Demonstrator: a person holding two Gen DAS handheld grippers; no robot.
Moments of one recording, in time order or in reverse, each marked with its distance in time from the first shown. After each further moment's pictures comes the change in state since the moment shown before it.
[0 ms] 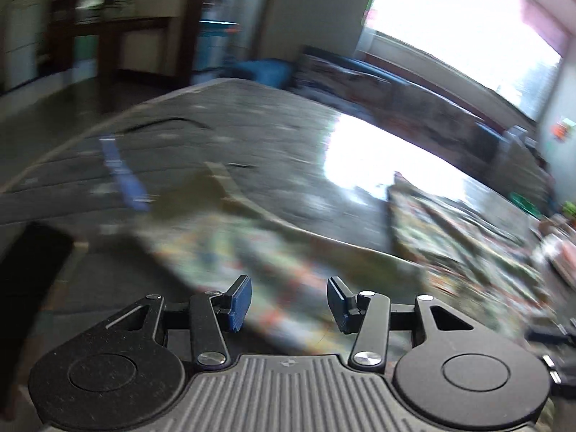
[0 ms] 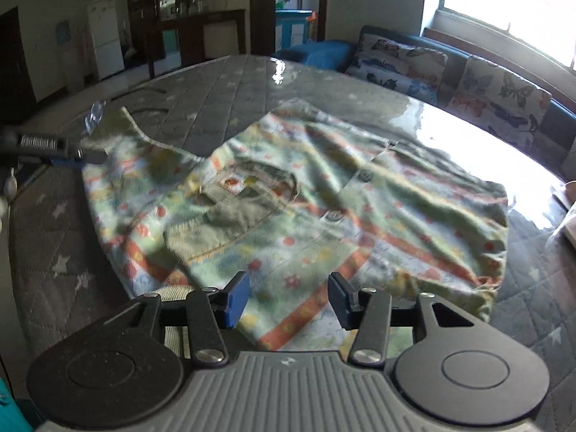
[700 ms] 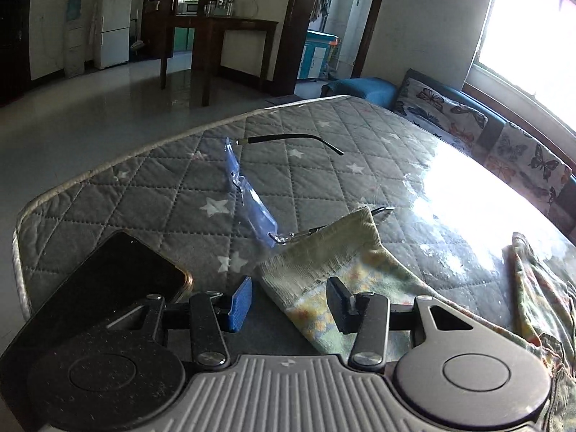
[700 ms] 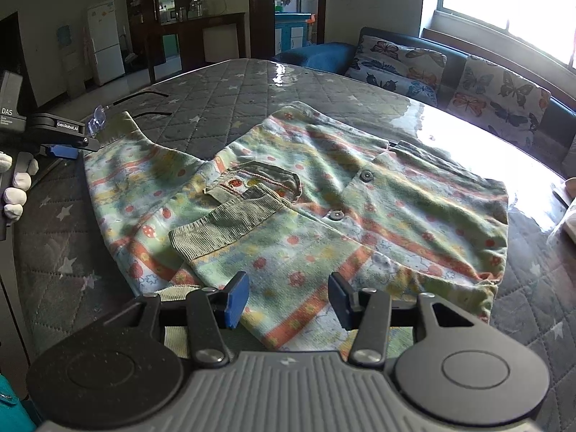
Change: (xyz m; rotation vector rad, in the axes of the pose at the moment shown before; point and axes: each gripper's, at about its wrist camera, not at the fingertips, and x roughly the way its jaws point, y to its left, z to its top) left arm 0.033 0.047 0.024 -0.145 -0.040 0.231; right arm -0.008 0.000 -0.002 0.018 -0.019 0.002
